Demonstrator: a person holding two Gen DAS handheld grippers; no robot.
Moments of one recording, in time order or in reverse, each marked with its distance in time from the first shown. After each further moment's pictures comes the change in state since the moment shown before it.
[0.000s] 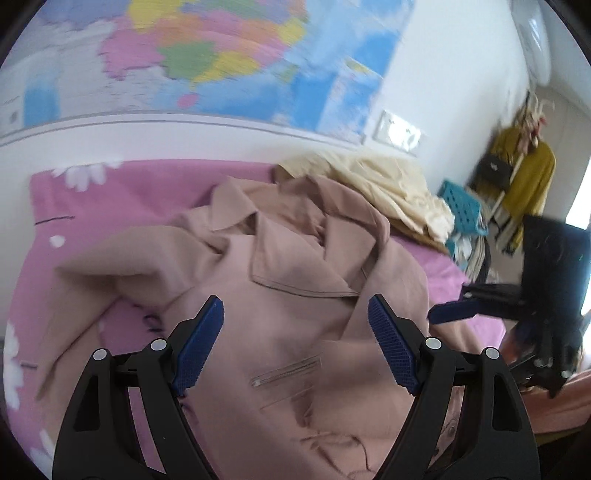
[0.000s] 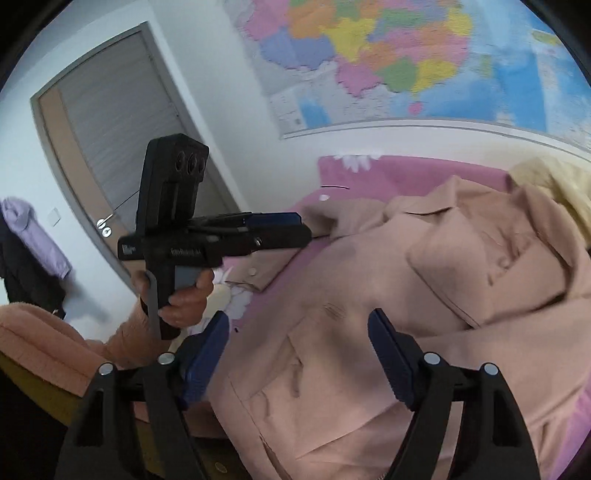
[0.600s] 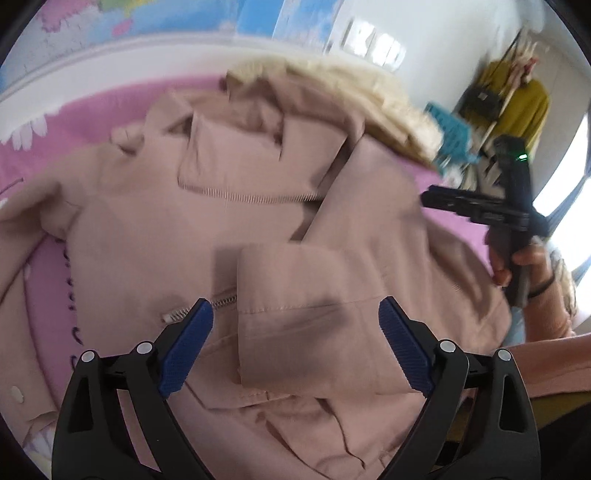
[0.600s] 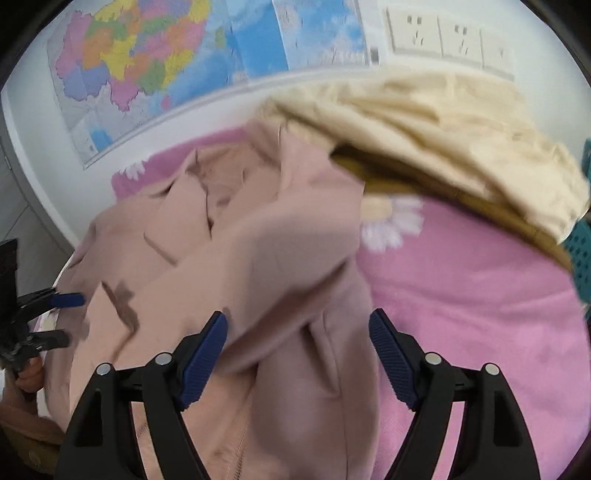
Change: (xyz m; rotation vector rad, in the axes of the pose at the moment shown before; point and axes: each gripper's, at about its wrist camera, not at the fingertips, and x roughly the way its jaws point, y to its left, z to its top) left arm 0.081 -0.044 -0.060 0.104 0.296 -0.046; right arm -0.071 -0.151 -0.076 0.343 0.006 -0.613
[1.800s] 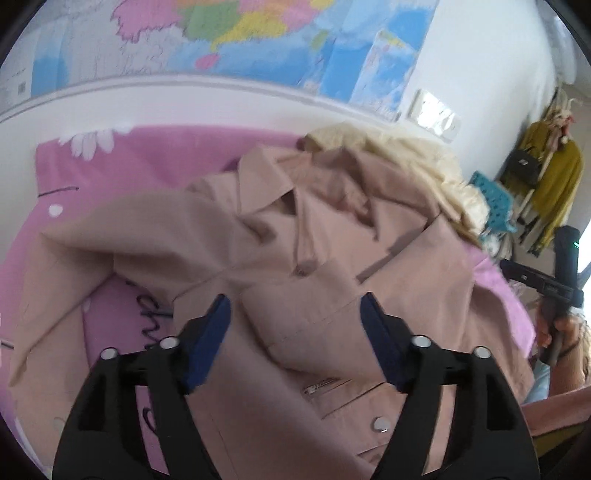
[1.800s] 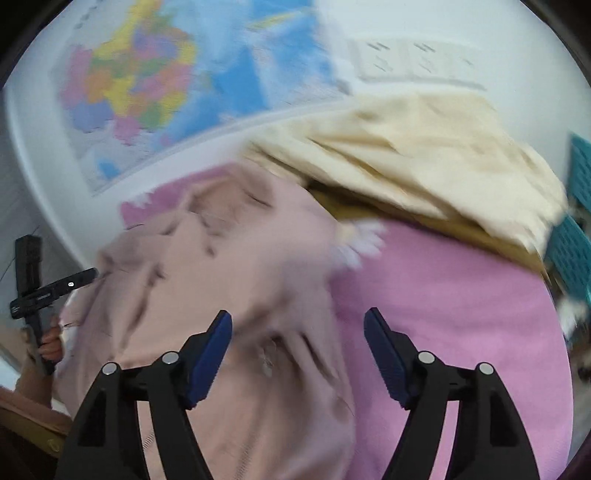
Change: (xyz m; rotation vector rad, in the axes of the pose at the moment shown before) left arm -0.045 0.061 0.025 -0.133 -0.247 0.112; right arm -0.048 -0.041 0.002 0.001 -0.127 0.027
